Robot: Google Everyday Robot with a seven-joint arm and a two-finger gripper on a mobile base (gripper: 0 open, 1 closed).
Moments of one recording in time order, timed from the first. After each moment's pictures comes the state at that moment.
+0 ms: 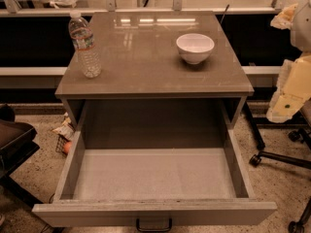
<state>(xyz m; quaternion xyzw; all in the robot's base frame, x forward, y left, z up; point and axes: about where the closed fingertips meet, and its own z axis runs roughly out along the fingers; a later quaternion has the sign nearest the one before) 0.437 -0.208 1.004 -0.60 0.77 -0.07 0.20</state>
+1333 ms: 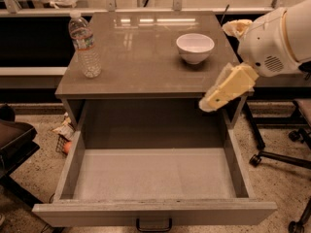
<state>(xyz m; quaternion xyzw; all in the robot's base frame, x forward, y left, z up) 0.490 -0.119 0.976 -0.57 0.71 0.09 0.40</state>
